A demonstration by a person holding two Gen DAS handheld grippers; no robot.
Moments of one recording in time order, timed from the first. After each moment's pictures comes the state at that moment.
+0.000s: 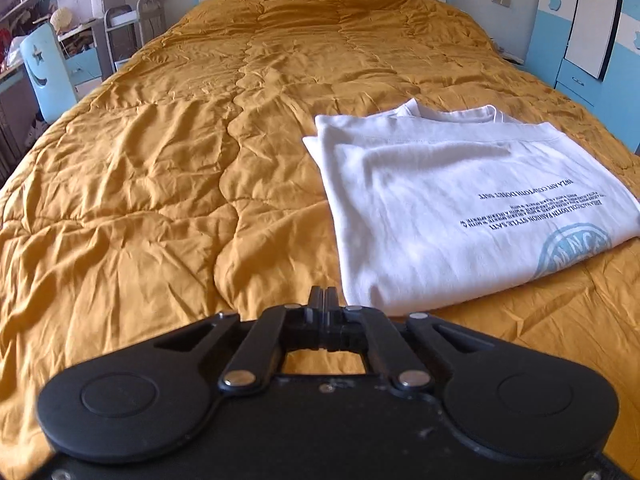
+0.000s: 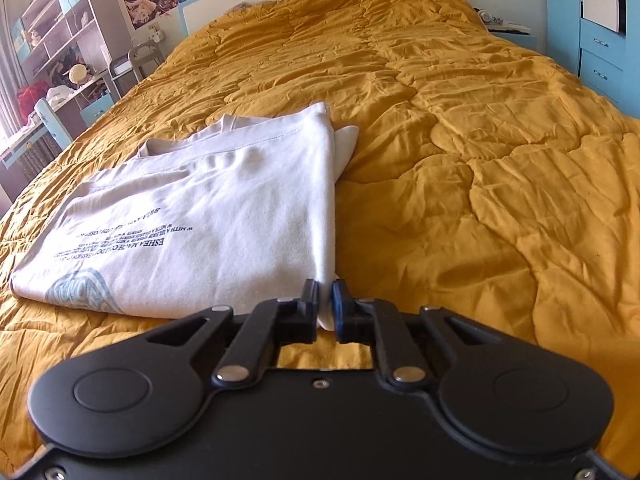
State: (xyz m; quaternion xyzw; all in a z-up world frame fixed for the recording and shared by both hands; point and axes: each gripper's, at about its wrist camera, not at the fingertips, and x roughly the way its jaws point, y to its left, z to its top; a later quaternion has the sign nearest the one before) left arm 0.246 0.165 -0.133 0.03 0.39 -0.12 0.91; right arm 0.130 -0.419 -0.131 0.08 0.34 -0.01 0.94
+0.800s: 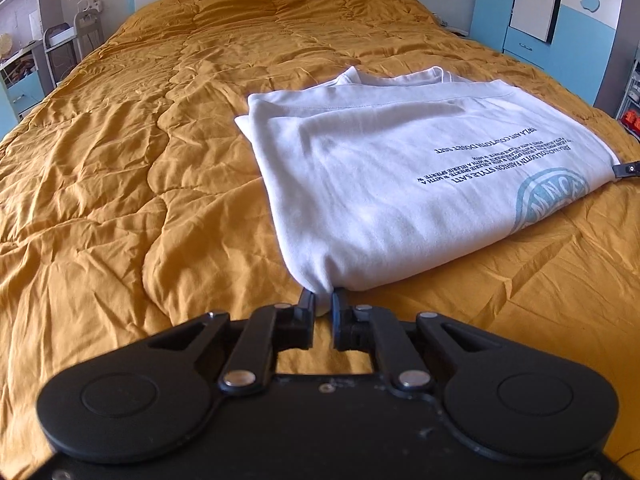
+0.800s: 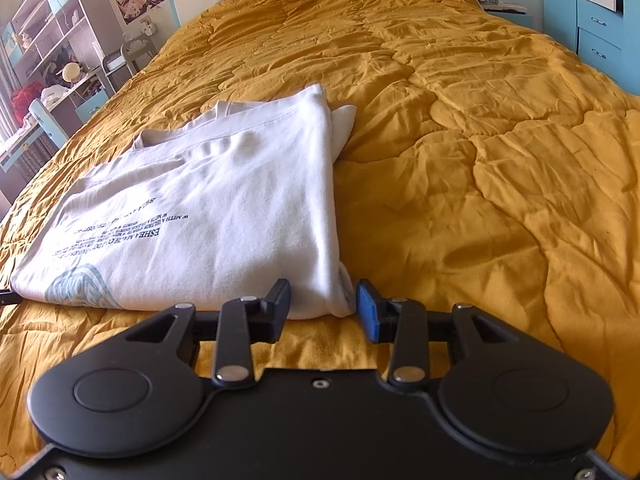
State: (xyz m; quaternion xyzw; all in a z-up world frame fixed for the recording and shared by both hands) left arm 0.259 0.144 -0.171 0.08 0.39 -0.20 0.90; right arm 0.137 -0.421 -0.138 0.10 0.36 -0.01 0.93
